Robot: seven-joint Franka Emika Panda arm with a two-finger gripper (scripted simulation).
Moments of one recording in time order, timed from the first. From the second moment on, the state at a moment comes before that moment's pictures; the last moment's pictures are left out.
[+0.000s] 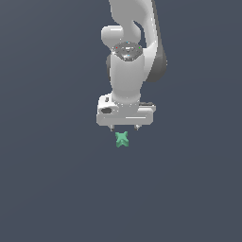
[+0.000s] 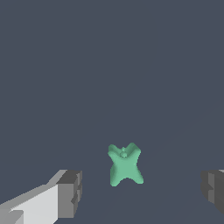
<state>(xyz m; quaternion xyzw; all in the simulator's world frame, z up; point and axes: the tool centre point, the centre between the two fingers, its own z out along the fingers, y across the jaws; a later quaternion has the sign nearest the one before) 0.020 0.014 0.204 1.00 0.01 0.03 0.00</state>
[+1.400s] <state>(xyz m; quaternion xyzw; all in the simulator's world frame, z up) 0.000 0.012 0.133 1.00 0.03 0.02 0.00</state>
